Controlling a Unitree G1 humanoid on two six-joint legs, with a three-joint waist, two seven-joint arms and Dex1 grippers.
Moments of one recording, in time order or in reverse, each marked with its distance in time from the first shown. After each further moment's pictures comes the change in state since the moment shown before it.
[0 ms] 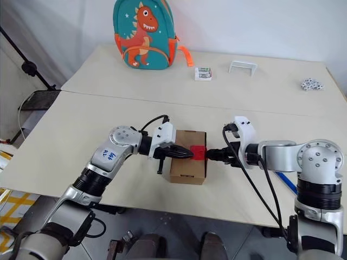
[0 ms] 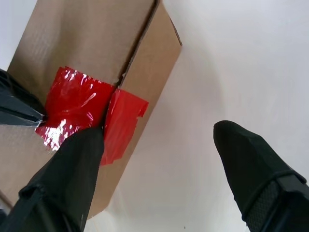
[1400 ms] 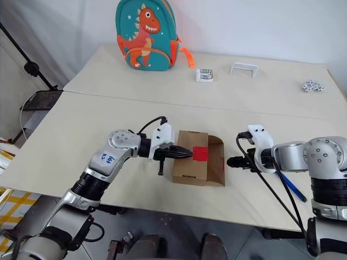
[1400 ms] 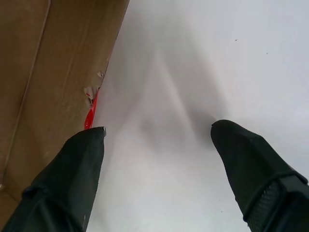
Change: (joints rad) left arm 0.040 0.000 -0.005 -0.049 -0.006 0.041 0.067; right arm 0.026 -0.192 0.069 0.132 -0.188 0.009 0.174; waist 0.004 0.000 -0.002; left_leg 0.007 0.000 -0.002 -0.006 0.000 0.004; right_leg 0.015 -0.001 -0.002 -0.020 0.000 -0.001
